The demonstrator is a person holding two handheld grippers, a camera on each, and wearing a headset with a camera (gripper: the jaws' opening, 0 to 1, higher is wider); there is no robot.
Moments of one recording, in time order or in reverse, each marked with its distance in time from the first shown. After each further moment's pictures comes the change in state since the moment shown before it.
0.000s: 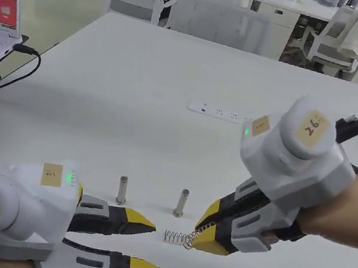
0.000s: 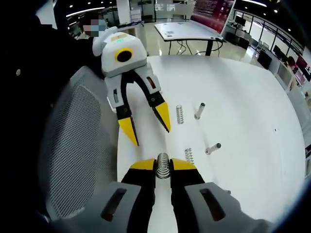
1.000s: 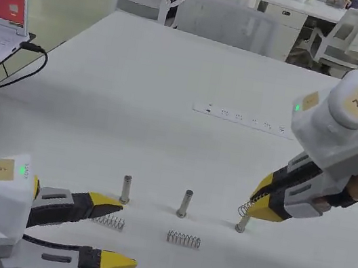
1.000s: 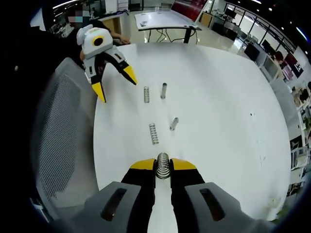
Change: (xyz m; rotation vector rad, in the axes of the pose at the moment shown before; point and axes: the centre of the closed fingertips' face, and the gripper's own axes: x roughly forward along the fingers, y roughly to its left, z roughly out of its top) left arm -0.037 0.024 -0.010 -0.080 -0.042 0.157; right arm -0.044 -0.062 -0.033 0.018 0.119 -0.143
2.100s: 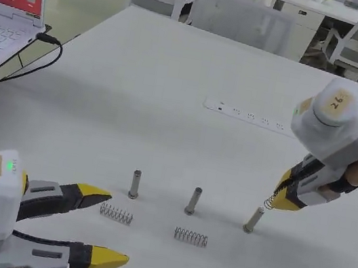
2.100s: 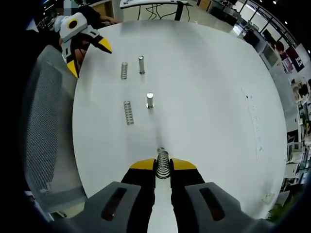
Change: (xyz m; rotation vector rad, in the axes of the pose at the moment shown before) left arm -0.015 0.012 -0.012 -0.026 -0.006 0.089; right arm 0.024 -0.047 -0.036 0.007 0.174 -0.032
